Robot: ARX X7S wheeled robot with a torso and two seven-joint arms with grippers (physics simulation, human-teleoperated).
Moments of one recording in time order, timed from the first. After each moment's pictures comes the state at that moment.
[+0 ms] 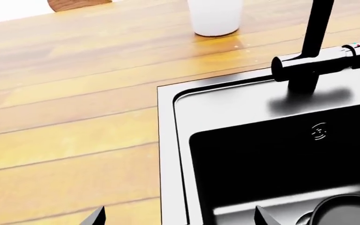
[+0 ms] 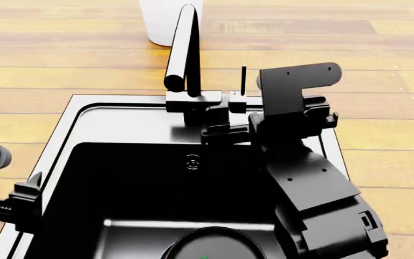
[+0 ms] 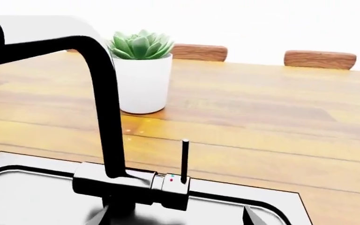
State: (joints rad) left arm -0.85 -0.94 0.74 0.30 -1.34 -0.65 -0.68; right arm 0.98 0.27 -0.52 0.43 0.61 0.47 0.19
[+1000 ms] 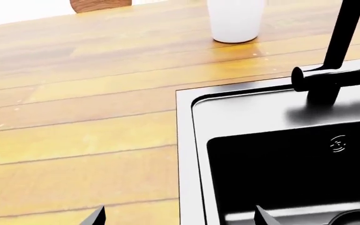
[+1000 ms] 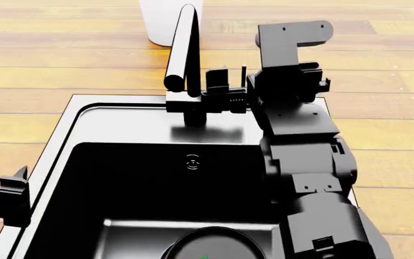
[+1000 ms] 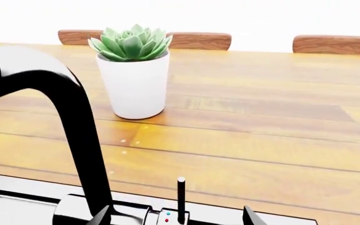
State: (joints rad) left arm -0.83 -0.97 0.71 0.31 -1.36 -0.62 -0.73; right arm 1.37 0.03 -0.37 1.28 0.36 0.22 -0.10
